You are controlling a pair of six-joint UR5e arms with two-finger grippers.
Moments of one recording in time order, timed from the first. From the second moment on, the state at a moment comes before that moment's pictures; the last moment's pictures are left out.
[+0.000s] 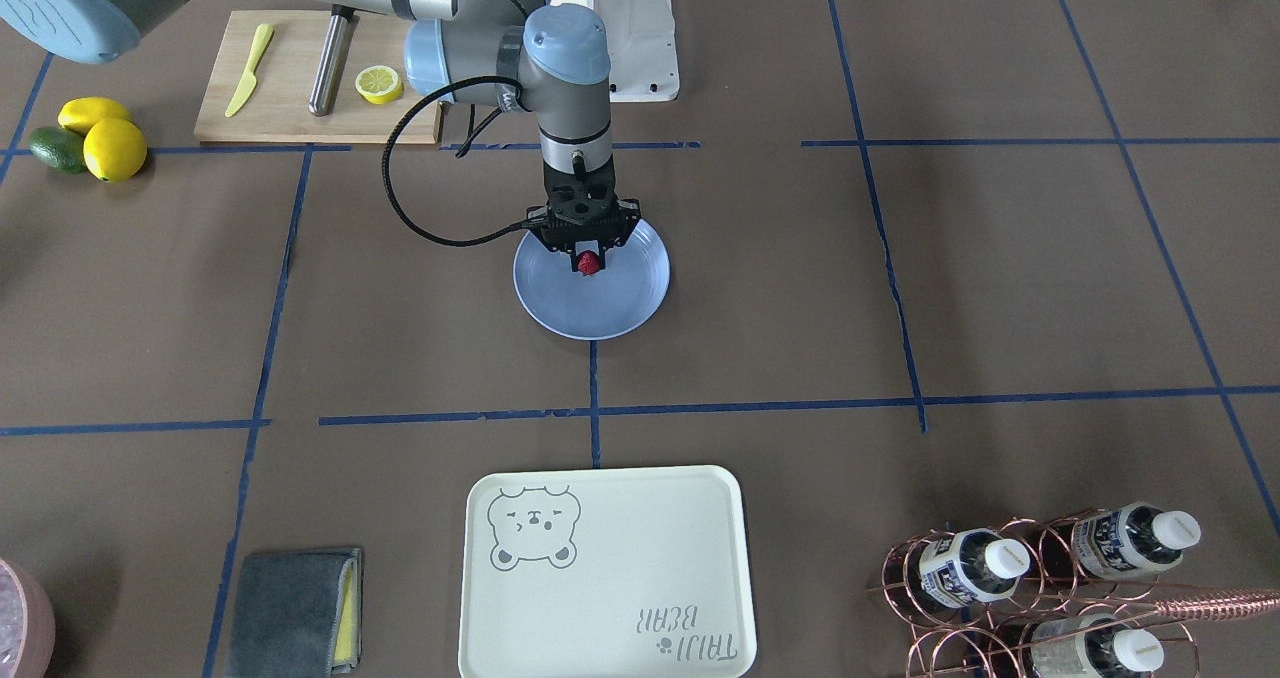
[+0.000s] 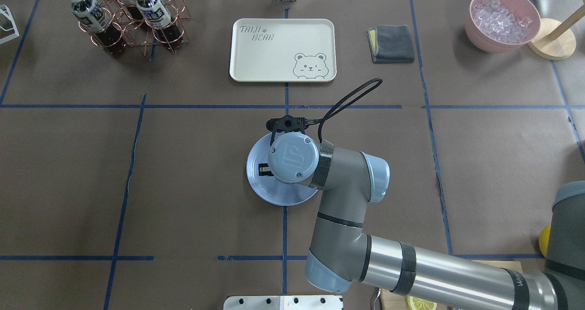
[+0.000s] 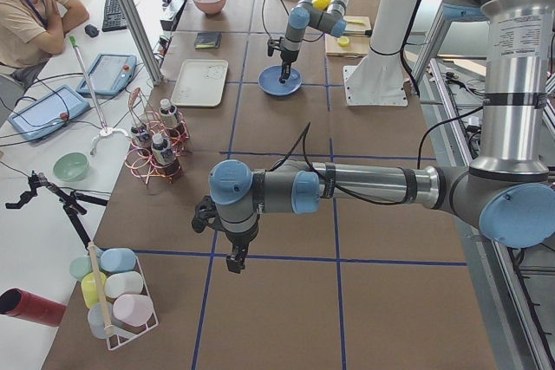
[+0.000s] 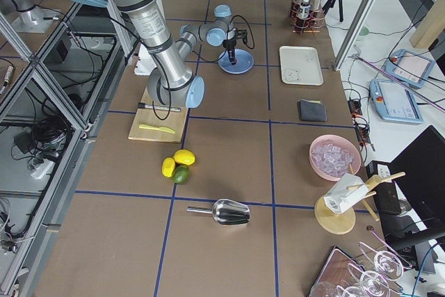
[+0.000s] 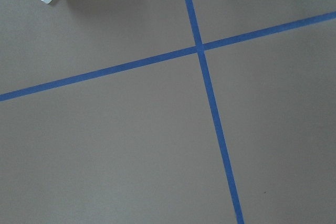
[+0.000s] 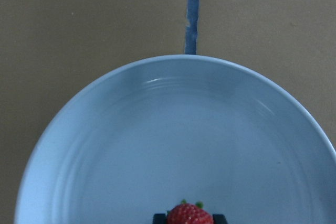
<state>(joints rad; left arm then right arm) -1.60 -1.53 -1.66 -1.50 -2.31 0.28 0.37 -0.81 1.52 -1.46 1.62 1.27</state>
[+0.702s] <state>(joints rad) -1.60 -1.53 -1.65 -1.50 -2.31 0.28 0.37 -0.80 1.52 -1.46 1.60 1.27</state>
